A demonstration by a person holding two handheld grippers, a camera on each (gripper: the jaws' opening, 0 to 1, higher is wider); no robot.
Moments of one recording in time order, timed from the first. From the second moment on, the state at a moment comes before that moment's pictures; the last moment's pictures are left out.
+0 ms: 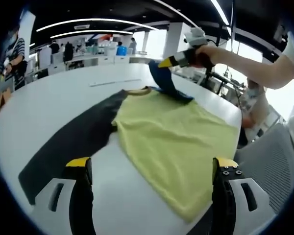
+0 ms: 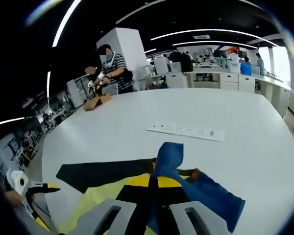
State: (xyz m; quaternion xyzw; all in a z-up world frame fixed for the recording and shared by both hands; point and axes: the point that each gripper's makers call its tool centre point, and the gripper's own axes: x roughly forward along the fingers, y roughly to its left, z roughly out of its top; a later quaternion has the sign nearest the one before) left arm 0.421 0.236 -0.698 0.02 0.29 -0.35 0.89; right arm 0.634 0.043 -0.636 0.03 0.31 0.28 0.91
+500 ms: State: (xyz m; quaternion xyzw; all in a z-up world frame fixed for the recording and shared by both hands) left arm 0.418 0.237 -0.700 0.02 0.29 -0.35 0.89; right arm 0.615 0.081 -0.650 0.02 0.32 0.33 0.89
